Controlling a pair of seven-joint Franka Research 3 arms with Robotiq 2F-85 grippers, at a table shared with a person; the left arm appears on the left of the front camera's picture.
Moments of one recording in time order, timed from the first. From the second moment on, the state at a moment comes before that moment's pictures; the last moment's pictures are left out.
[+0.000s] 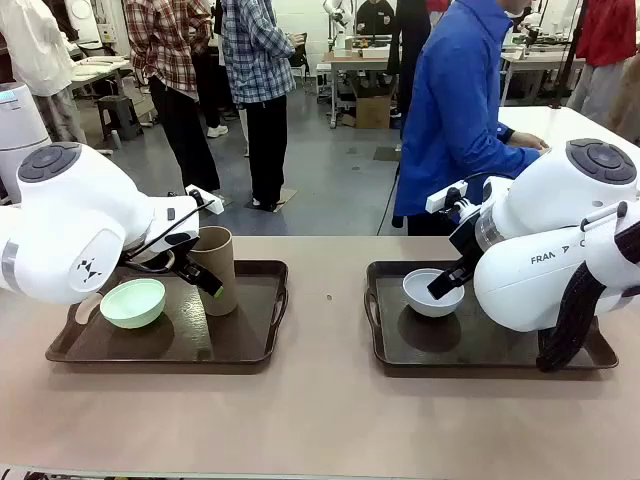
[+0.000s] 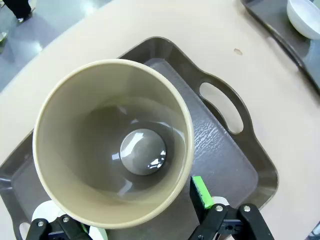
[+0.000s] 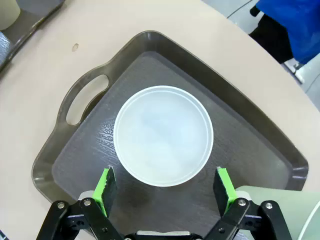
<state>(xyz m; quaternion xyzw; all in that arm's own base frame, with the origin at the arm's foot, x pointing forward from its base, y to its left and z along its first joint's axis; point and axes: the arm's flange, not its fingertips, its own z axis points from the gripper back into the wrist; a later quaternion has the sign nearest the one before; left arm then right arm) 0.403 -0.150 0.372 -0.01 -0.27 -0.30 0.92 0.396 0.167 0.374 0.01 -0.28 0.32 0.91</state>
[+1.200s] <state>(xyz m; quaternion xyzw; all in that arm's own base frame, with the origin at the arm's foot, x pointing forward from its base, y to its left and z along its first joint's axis) 0.403 -0.151 0.372 -0.01 -0.27 -0.30 0.92 0.396 0.167 0.374 0.01 -0.28 0.32 0.91</state>
